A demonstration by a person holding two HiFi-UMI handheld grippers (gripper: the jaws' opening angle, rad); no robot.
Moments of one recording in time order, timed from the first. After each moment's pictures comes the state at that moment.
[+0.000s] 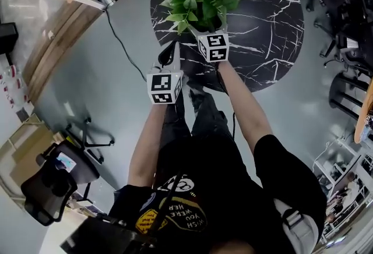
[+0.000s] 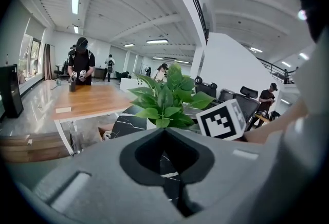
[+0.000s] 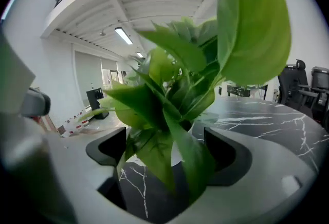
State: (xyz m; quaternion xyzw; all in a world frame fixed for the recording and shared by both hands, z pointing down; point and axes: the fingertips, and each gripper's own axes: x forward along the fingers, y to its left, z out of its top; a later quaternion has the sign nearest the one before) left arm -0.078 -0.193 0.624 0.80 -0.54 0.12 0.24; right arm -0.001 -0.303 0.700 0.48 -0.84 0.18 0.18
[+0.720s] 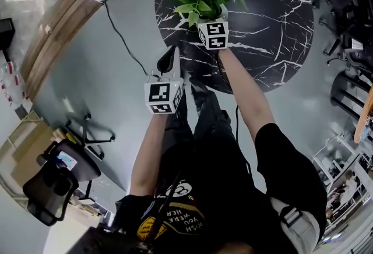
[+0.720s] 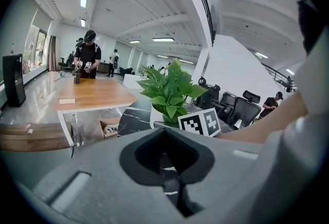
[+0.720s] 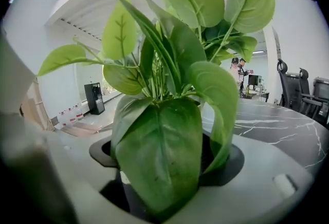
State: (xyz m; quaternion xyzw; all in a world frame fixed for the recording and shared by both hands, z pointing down) left arm -0.107 -0.184 0.642 0.79 -0.54 0.11 0.27; right arm -0.026 -0.352 0.753 0.48 -0.84 0.14 0.20
